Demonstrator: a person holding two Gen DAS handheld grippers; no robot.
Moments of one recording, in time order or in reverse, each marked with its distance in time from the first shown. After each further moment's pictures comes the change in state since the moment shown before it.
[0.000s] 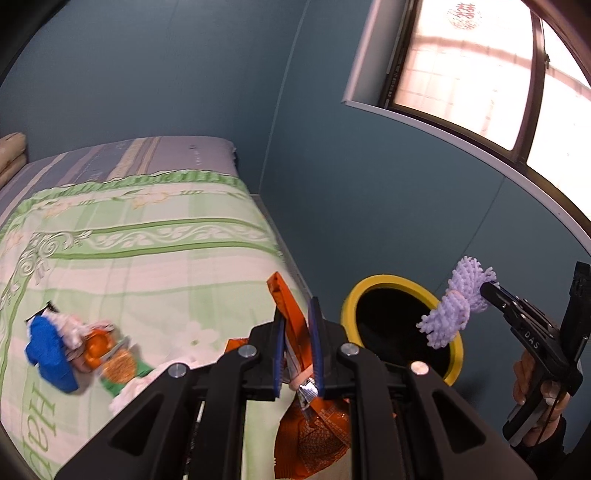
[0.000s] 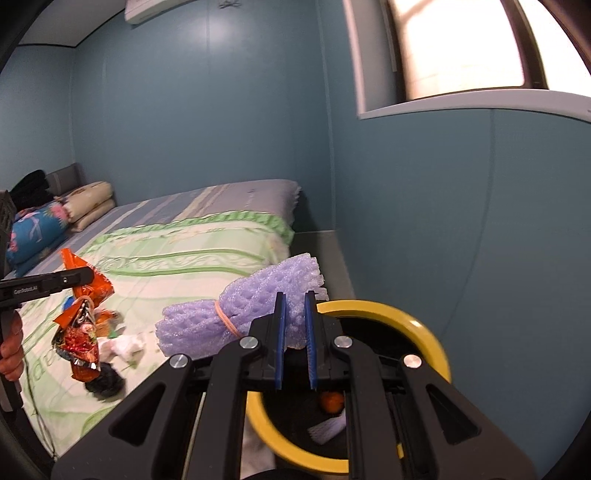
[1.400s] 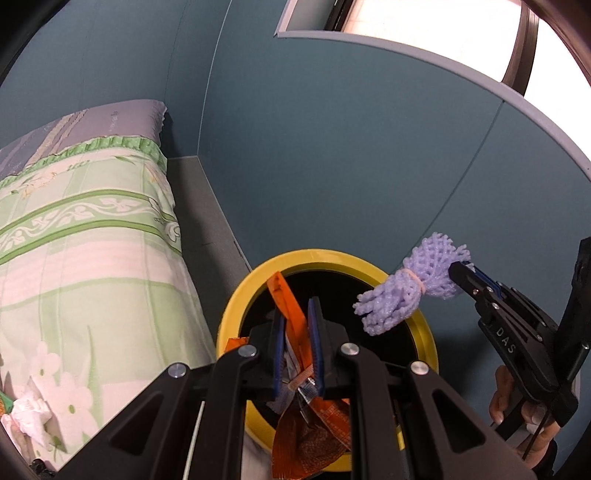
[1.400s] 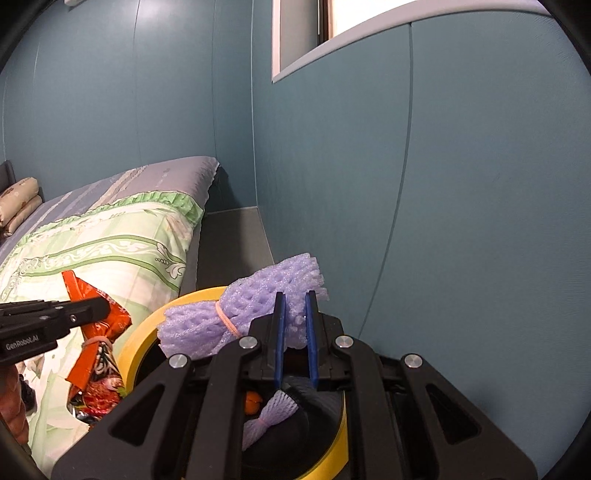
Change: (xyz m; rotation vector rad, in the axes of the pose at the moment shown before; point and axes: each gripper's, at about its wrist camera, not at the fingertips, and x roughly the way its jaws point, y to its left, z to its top) left arm 0.165 -0.119 -0.007 0.068 0.164 -0.175; right arm 0.064 -0.087 -0.016 0.057 0.105 -0.273
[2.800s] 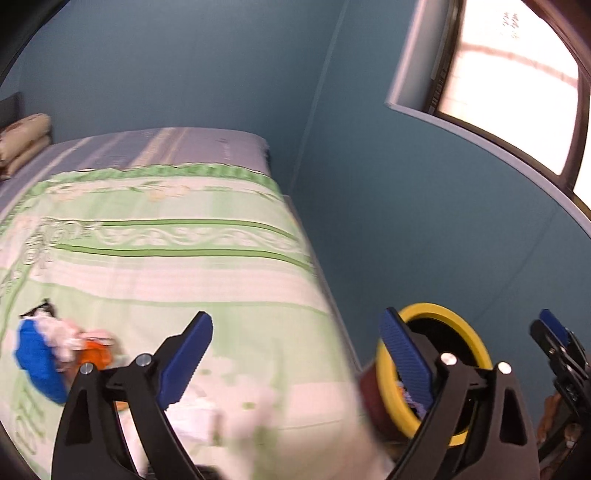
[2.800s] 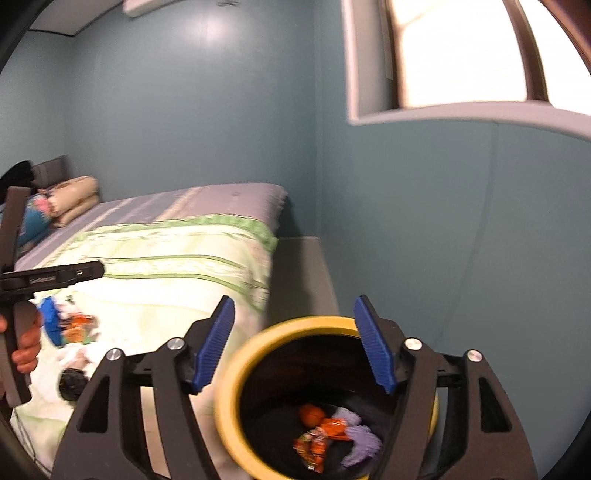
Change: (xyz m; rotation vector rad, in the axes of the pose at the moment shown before) left arm -0.144 0.139 -0.009 -0.175 -0.186 0.281; right arm -0.065 0.091 0.013 -0.107 -0.137 0.243
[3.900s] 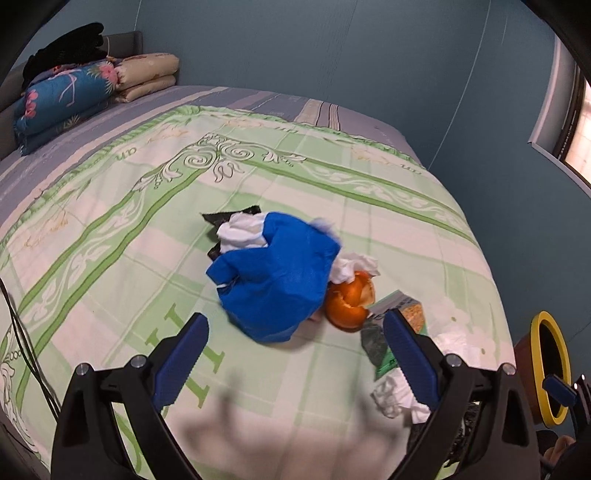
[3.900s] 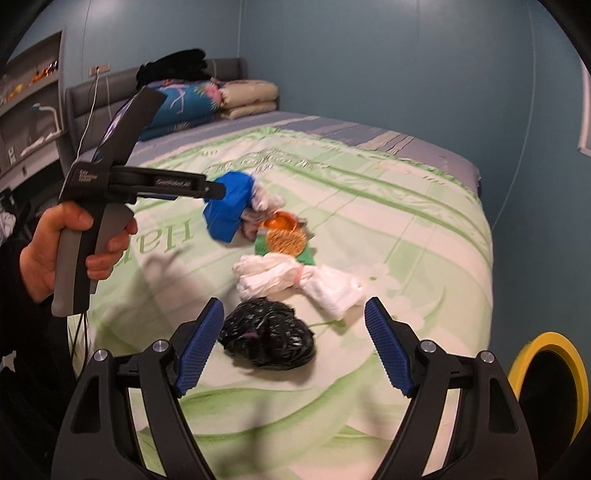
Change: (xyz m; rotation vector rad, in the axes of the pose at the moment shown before) left arm -0.056 0.232 -0.094 -0.281 0.043 0.339; right arm 0.027 0.262 -0.085 -0.419 0.230 0.562
